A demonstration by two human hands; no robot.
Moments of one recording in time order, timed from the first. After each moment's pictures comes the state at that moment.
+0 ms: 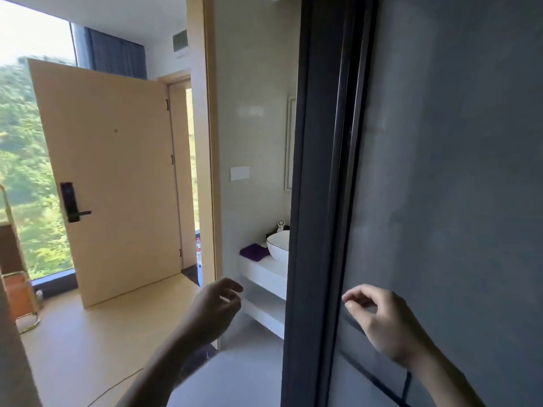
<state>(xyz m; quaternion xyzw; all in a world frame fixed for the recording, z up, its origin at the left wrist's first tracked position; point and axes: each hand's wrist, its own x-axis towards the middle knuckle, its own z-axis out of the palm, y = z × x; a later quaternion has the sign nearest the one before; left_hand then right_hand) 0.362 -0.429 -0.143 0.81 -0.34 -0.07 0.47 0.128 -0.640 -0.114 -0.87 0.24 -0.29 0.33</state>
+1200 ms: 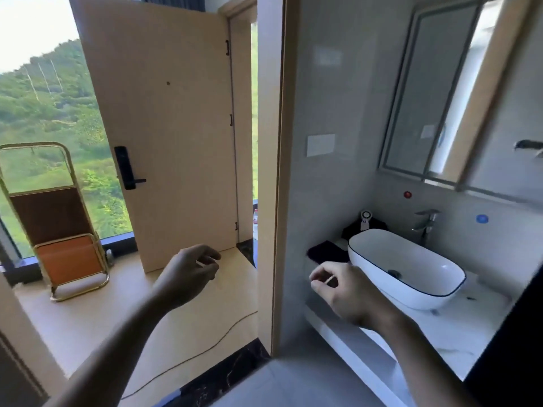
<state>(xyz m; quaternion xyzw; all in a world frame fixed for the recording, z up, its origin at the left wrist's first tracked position) 0.832 -0.480 -0.145 0.88 -0.21 0.00 0.41 0.692 -0.756 -0.144 -0.93 0.09 -0.11 0.34</state>
